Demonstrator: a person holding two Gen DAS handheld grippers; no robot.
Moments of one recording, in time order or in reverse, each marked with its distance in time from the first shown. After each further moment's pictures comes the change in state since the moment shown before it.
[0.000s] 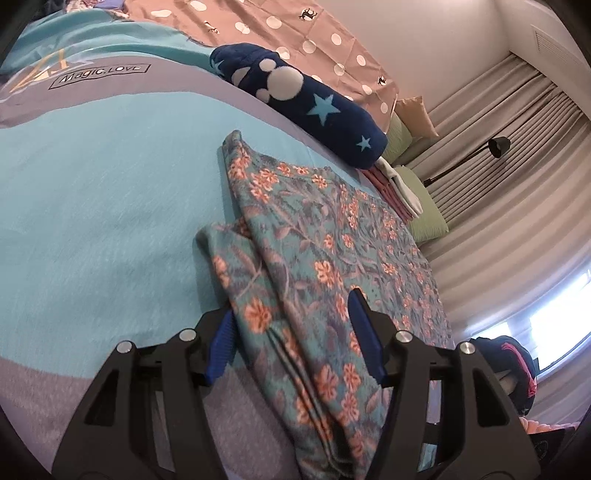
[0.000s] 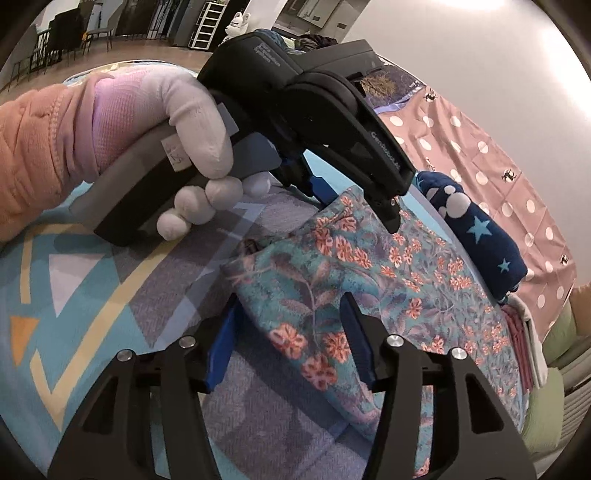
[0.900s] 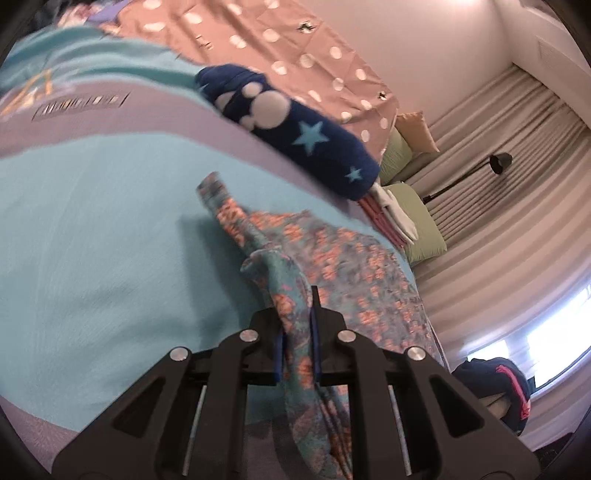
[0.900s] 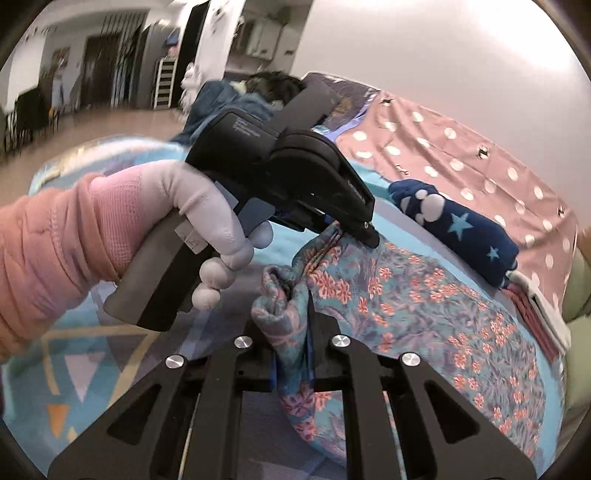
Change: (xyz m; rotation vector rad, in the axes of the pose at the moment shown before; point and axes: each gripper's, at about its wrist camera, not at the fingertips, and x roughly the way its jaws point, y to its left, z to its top) left arm 0.007 -0.037 0.044 0.000 -0.044 0.014; right arm -0.028 -0.056 0.017 0.277 -0.171 0.015
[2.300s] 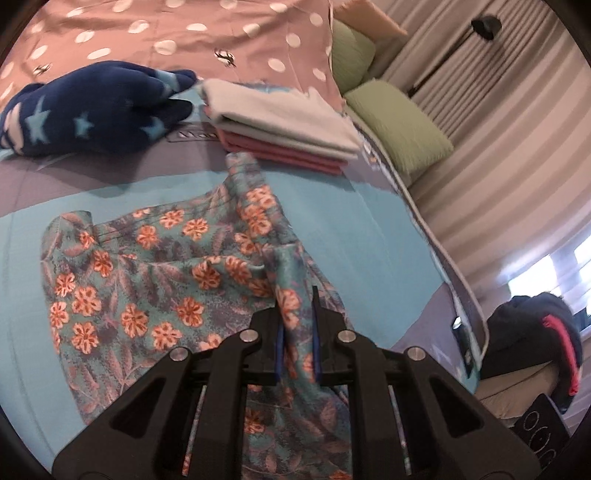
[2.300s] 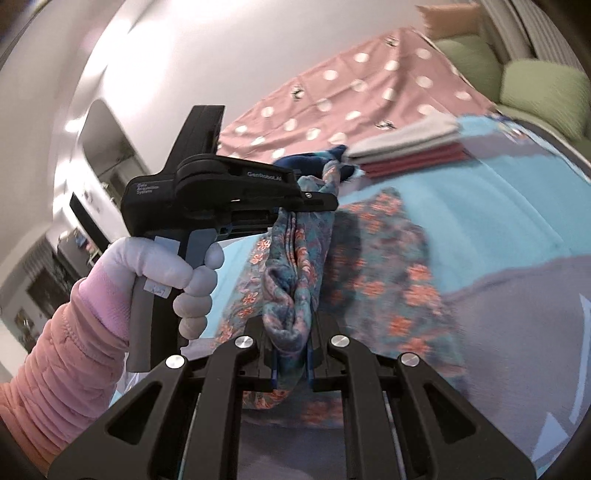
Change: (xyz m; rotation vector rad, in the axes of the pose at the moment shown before) left arm 0.246 -0.273 -0.023 0.311 0.291 0.133; right arm -0.137 -0.271 -0.187 0.912 -0.165 0.017
